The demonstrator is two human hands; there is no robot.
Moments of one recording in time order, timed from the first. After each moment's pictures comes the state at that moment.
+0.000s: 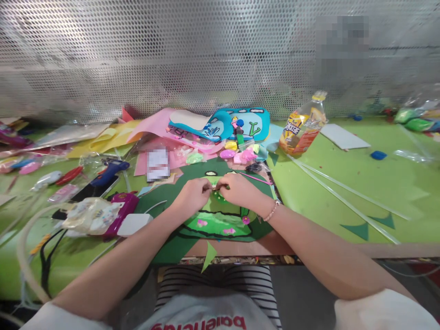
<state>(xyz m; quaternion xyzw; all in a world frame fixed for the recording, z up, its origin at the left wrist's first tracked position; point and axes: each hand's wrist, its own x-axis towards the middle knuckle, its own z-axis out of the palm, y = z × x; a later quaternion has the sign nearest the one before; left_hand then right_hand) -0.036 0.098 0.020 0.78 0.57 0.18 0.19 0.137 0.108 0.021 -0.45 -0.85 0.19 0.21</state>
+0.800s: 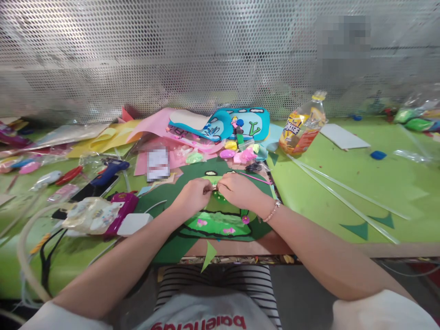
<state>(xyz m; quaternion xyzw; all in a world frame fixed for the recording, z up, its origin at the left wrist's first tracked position) -0.036 0.096 0.019 0.81 0.54 0.17 0.16 0.139 0.102 0.031 -0.40 -0.89 0.15 0.17</state>
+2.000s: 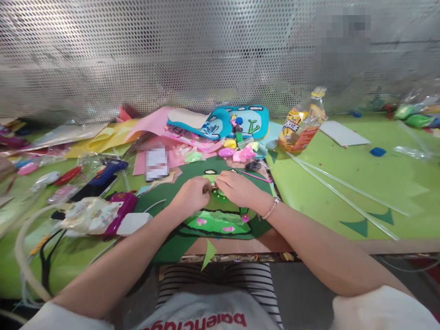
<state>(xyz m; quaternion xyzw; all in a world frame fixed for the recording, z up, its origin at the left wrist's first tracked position) -0.037 0.094 0.022 0.81 0.55 0.14 0.15 0.141 0.106 0.021 -0.37 -0.89 0.17 0.20</state>
